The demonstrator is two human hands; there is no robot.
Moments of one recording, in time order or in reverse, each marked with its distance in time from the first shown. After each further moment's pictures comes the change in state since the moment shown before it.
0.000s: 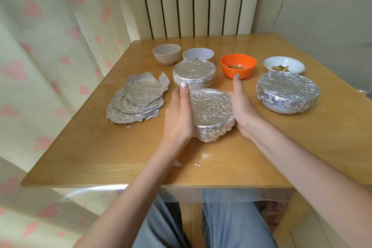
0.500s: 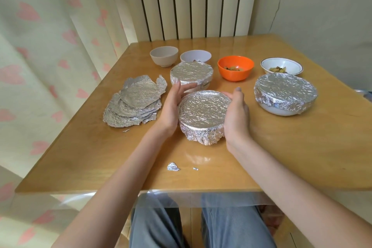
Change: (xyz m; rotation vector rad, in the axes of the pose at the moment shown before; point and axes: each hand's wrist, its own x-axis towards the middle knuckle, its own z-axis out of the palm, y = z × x) left_hand 0.039 -0.006 -0.005 -0.422 -0.295 -0.199; right_hand -0.024 0.008 0.026 0.246 0.353 -0.167
